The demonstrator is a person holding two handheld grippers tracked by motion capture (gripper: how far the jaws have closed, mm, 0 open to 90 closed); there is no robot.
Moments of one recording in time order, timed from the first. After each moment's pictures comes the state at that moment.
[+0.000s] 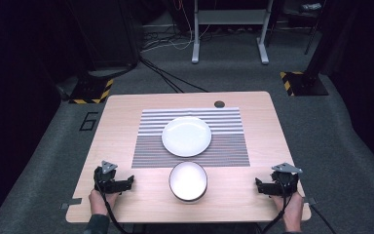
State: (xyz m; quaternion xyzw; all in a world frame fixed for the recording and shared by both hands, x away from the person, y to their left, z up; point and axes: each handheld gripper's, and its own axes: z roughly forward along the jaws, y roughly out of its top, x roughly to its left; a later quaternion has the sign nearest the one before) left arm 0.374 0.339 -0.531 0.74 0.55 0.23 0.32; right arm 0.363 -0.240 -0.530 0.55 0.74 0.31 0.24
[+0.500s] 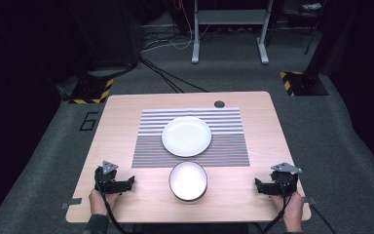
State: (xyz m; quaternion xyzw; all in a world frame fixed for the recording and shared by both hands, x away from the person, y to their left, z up) left arm 0.374 0.338 -0.531 0.75 0.54 0.23 0.32; right arm 0.364 -0.239 -0.529 0.54 0.74 0.31 0.24
